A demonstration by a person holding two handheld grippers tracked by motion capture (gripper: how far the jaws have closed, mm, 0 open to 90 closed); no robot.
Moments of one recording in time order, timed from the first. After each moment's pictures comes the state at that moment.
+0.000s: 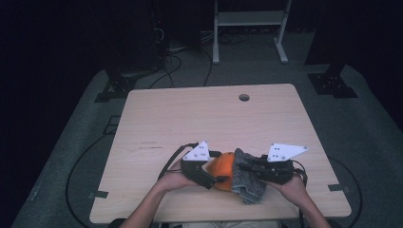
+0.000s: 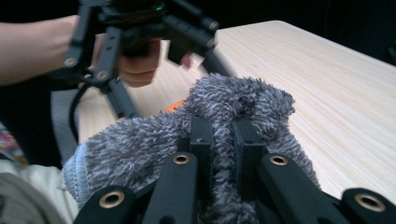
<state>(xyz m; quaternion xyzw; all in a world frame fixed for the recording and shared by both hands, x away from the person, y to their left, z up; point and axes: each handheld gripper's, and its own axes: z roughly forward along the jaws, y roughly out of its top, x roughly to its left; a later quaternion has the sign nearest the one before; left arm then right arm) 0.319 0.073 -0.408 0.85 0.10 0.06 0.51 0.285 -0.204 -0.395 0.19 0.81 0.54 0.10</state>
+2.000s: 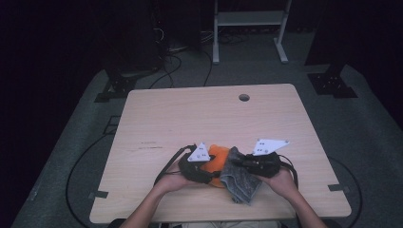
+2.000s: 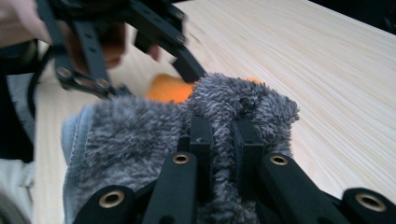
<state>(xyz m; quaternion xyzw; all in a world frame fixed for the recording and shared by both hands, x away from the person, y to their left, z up) 0.321 0.077 -0.427 0.88 0.15 0.10 0.44 0.311 -0.182 -0.412 0.22 0.84 0.49 0.11</state>
